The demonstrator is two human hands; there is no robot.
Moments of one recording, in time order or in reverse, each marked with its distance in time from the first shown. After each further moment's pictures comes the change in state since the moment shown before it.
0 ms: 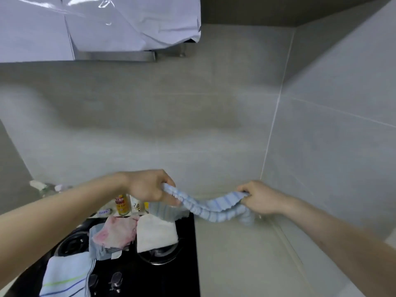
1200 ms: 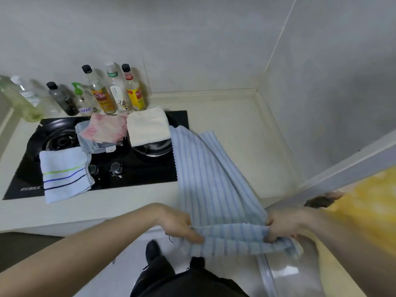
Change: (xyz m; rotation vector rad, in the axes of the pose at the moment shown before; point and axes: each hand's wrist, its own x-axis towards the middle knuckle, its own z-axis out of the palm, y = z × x) left_hand 0.004 -0.032 0.357 -0.122 -0.857 -0.228; right_hand -0.195 0.068 0.205 -0.067 -1.068 0.562
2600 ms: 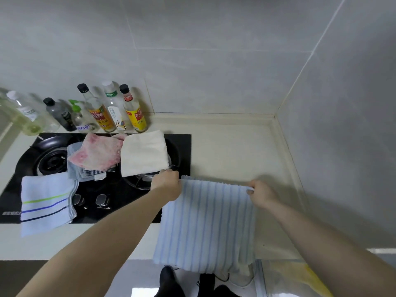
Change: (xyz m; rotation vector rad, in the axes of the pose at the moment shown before) left_hand 0.112 -0.042 -0.201 -0.002 1.029 -0.325; right_hand 0.214 0.041 -0.193 0.307 0.754 -0.012
